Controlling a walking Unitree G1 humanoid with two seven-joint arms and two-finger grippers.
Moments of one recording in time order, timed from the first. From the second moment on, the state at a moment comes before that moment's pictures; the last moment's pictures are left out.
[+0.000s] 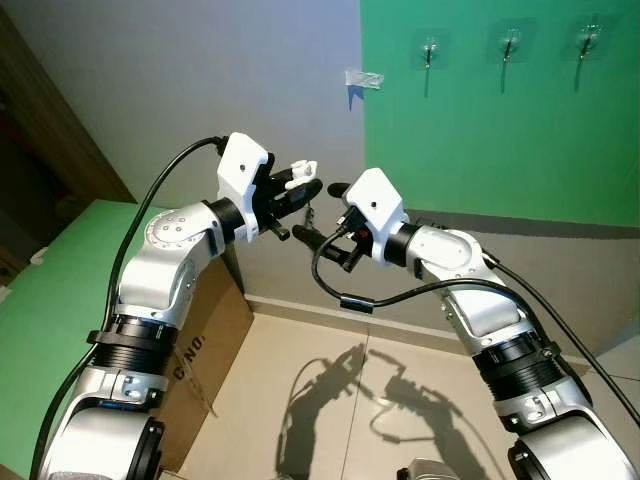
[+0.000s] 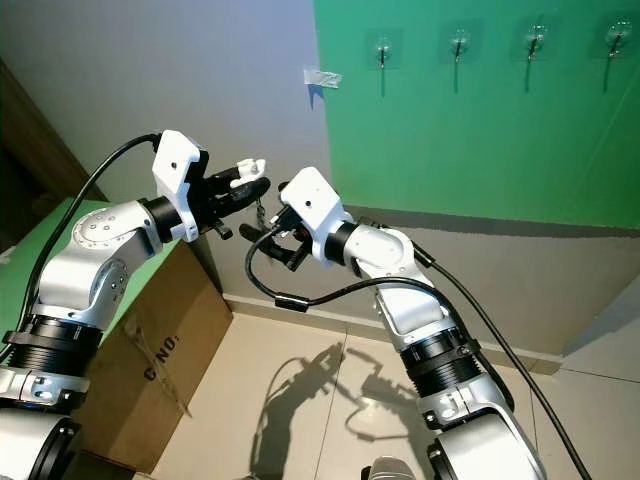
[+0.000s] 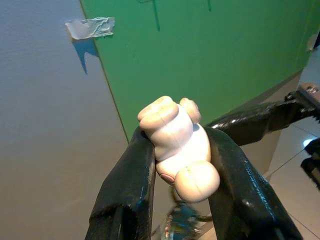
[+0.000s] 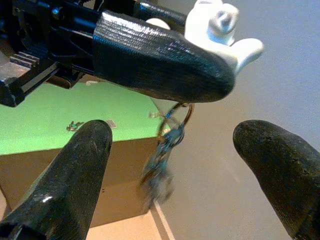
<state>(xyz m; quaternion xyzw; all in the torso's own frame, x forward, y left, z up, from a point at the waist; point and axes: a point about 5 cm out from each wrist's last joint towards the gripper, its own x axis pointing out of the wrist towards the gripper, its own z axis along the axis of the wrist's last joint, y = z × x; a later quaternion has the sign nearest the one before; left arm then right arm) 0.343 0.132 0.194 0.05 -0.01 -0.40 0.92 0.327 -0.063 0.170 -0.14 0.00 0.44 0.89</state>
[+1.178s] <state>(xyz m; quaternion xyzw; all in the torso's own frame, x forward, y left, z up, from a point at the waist) 0.344 0.133 0.192 0.06 0.00 -0.39 0.92 0.331 -0.060 0.171 -0.13 0.04 0.40 0.90</state>
